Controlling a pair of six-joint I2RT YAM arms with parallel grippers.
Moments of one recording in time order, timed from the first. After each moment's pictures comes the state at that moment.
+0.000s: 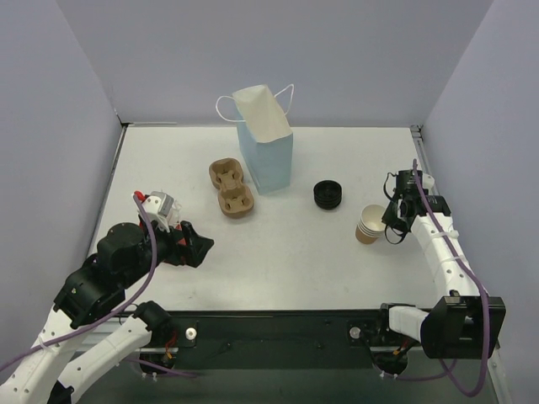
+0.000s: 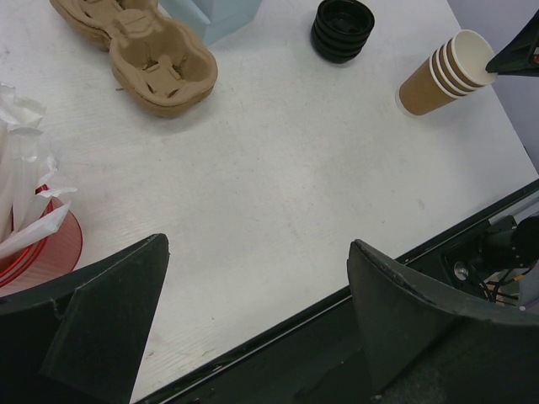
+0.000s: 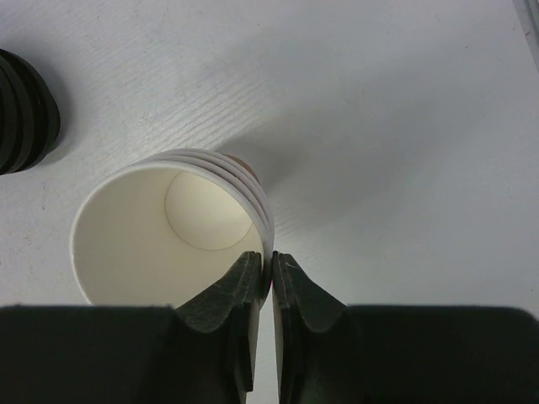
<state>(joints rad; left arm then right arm) -0.66 0.54 0.95 -0.80 -0.07 -0.44 -0.02 1.18 0.94 -0.79 0.25 0.42</state>
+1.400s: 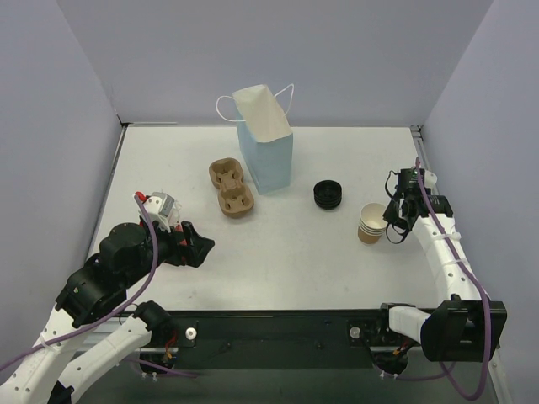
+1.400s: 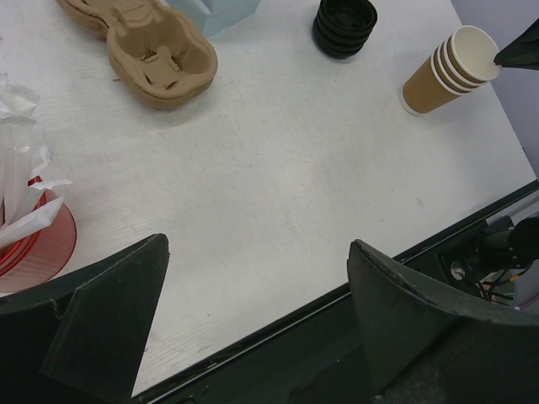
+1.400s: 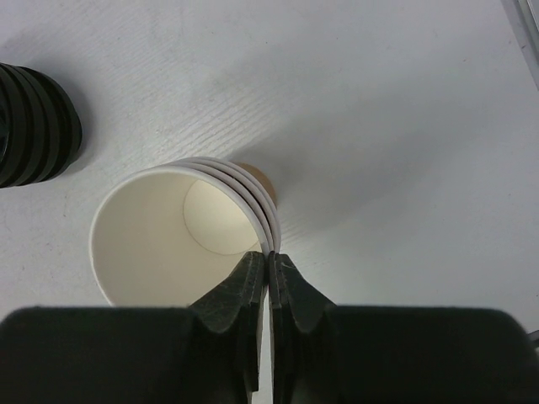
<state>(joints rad) -0.66 0.54 0.94 -0.80 -0.07 -0.46 -0.02 1.17 0.96 -0.79 0.25 0.43</state>
